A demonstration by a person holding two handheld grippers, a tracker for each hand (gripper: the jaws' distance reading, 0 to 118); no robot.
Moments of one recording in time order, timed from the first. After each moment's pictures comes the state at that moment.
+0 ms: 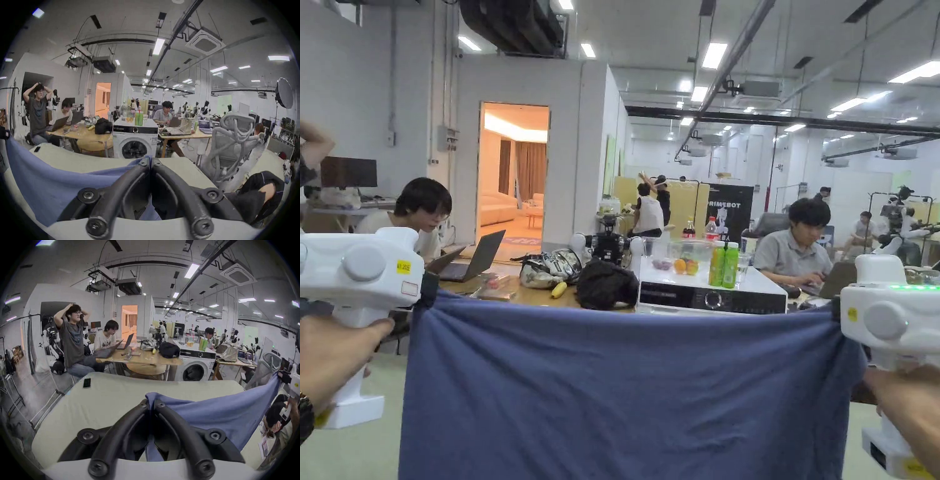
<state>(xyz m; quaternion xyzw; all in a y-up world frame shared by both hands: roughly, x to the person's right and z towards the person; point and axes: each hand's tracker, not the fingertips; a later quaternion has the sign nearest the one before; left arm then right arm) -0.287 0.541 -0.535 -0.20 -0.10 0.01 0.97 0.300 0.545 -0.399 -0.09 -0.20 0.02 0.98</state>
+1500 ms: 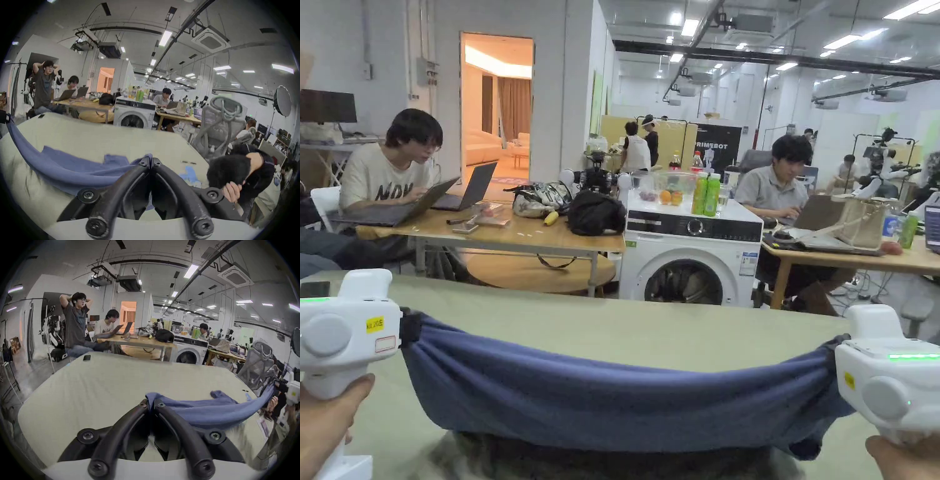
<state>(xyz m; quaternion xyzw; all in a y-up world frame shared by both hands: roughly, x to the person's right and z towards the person) -0.315 0.375 -0.346 -0.21 -0.13 0.04 0.97 0.248 0.383 -0.192 -0.17 -0.20 0.07 0.96</state>
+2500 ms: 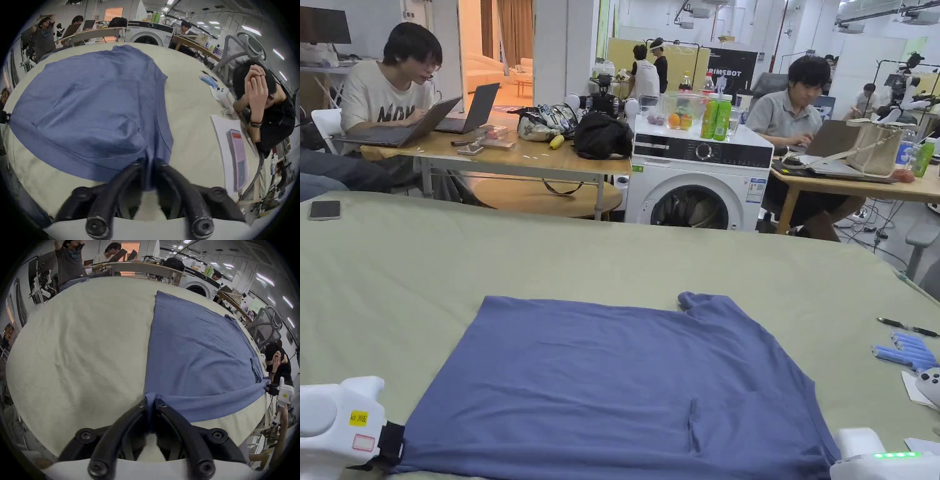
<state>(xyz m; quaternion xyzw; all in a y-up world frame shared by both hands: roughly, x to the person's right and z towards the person) -0.345 0.186 -0.279 -0.50 -0.13 0.03 0.86 0.256 0.186 -0.120 -0.47 -0.17 0.04 0.87</state>
